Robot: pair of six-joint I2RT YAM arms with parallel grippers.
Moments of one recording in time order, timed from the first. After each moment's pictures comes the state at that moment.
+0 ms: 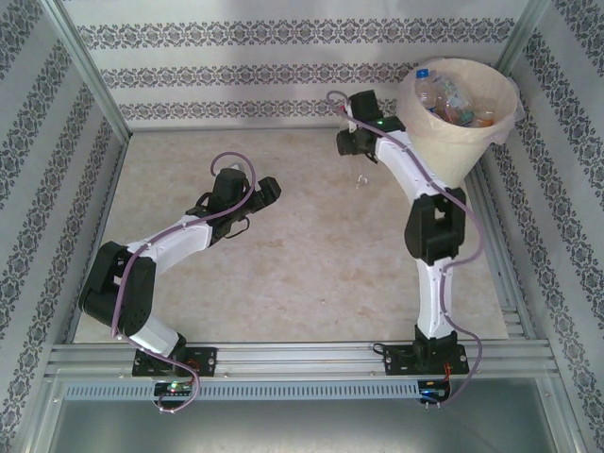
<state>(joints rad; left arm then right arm) -0.39 1.56 0.95 0.01 0.03 -0.82 0.27 2.13 2.05 -0.76 0.08 0.06</state>
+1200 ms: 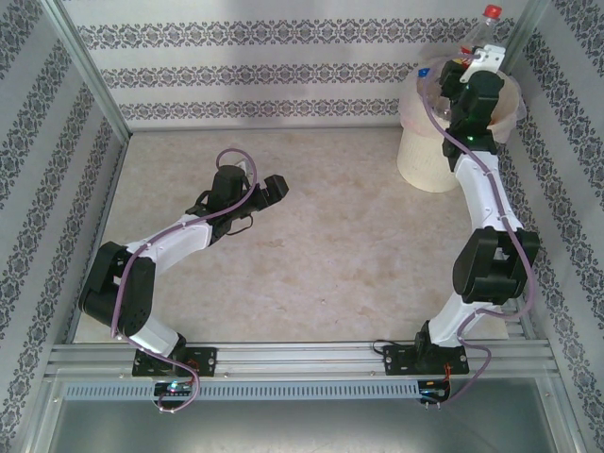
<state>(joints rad) -0.39 1.56 0.96 0.07 0.19 -0.81 -0.10 1.72 1.61 0.22 0.17 0.10</state>
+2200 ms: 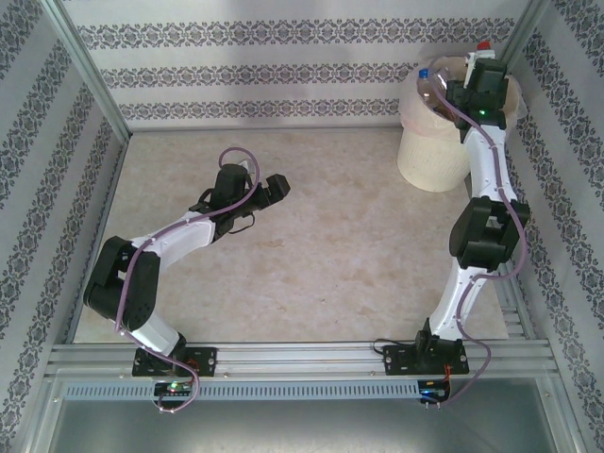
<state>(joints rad) -0.39 1.60 0.98 0.07 0.19 -0.81 -0.19 2.04 2.04 -0.34 0.22 -0.19</state>
